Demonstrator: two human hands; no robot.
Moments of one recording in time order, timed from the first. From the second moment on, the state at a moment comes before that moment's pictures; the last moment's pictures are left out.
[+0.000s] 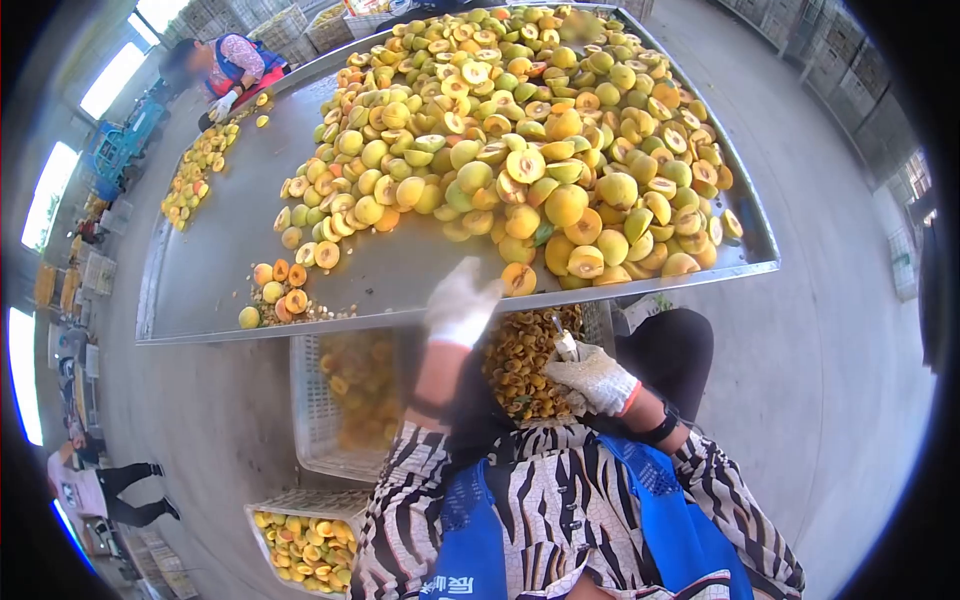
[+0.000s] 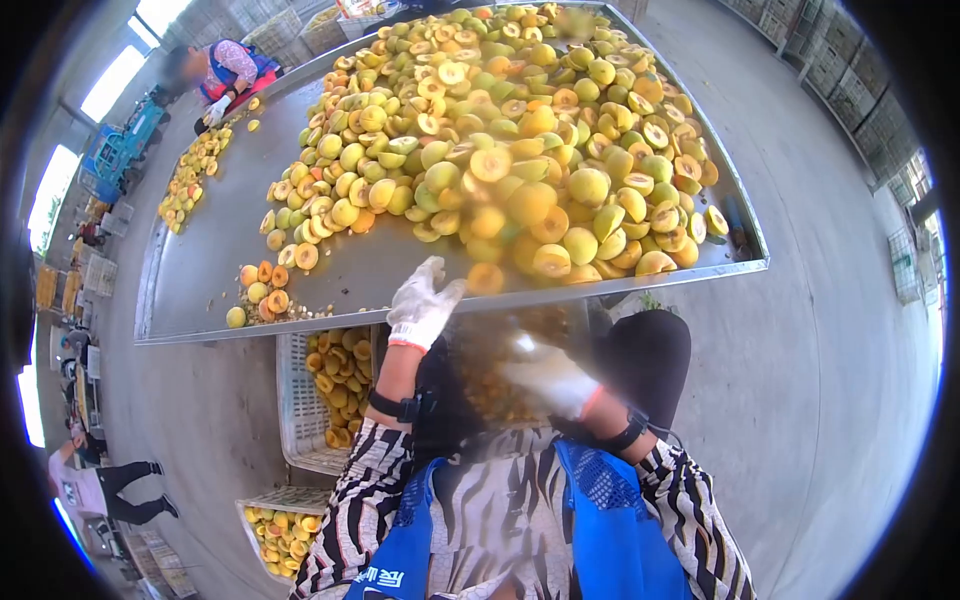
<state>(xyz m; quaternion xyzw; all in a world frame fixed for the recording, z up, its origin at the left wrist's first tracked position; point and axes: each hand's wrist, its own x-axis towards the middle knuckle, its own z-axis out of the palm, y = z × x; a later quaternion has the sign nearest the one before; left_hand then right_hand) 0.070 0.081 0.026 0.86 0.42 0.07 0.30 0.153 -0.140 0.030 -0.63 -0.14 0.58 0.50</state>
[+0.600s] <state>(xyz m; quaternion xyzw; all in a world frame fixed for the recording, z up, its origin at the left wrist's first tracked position) 0.051 0.034 0.021 0.15 0.27 0.26 0.91 0.138 -0.139 0.053 -0.77 -0.36 0.33 0.42</state>
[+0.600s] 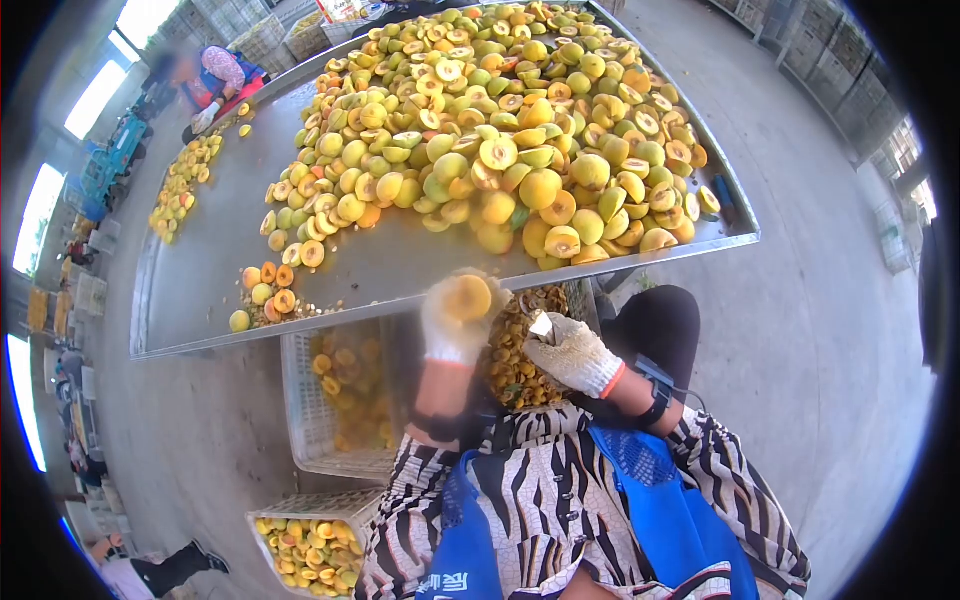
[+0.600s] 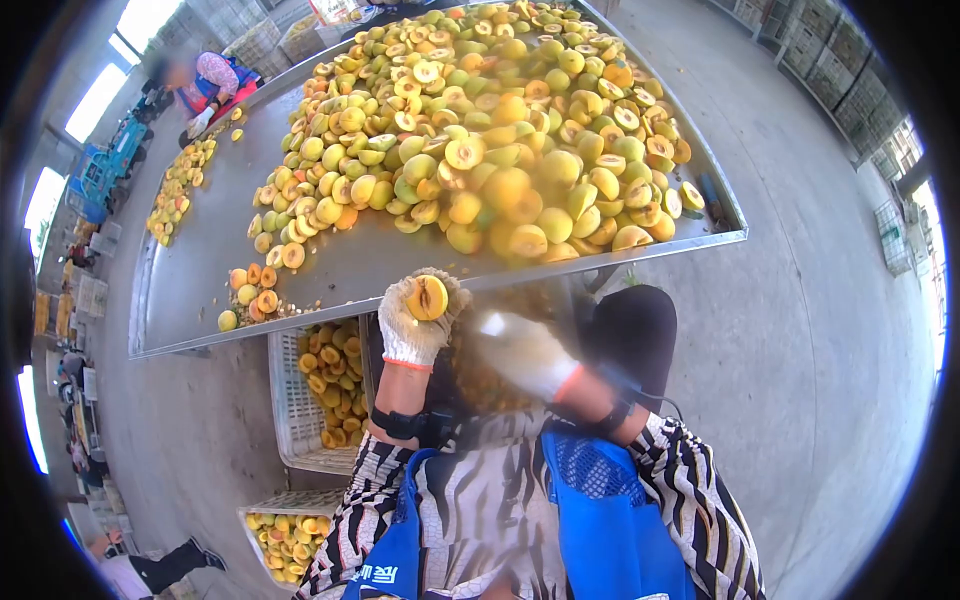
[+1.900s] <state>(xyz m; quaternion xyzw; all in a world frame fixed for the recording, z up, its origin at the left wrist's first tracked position) 0.047 -0.017 -0.012 0.32 0.36 0.31 0.82 0.113 -0.137 0.051 -0.78 -0.44 0.38 0.25</state>
